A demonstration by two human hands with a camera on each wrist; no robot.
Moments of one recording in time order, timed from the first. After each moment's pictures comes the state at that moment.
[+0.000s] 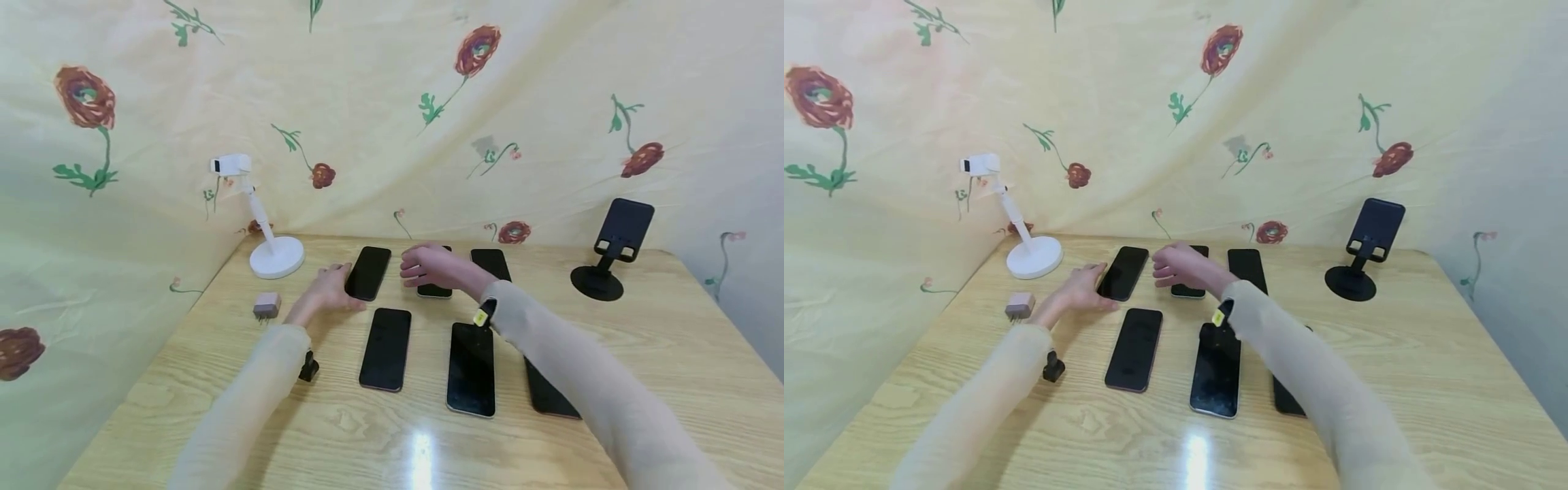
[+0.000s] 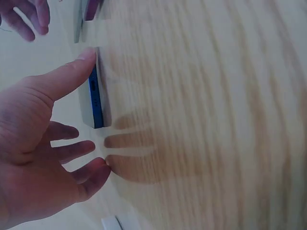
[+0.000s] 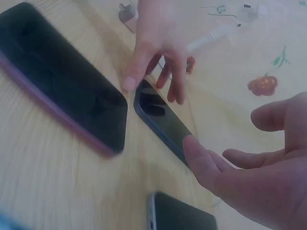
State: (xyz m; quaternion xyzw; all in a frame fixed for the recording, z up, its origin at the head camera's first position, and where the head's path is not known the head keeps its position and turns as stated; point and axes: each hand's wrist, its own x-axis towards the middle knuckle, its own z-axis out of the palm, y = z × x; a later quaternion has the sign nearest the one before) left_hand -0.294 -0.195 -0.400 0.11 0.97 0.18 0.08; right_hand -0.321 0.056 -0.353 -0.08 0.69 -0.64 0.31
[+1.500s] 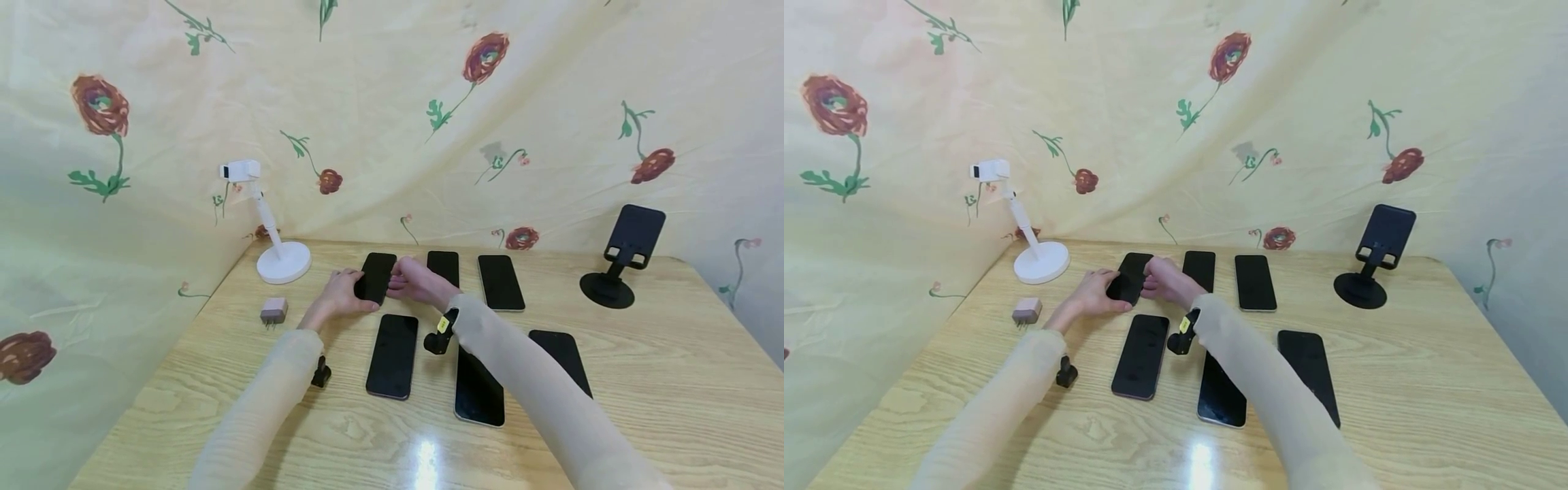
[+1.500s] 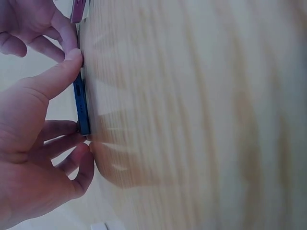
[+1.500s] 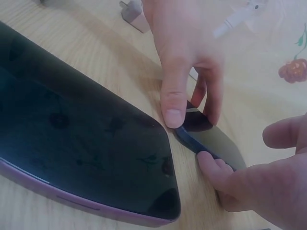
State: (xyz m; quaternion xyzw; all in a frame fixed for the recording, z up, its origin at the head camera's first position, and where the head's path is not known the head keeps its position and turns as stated) left_hand -0.301 -0.192 -0.413 0.12 0.97 0.21 0.05; right_hand -0.338 -0.003 -0.398 0.07 0.55 -0.78 0.30
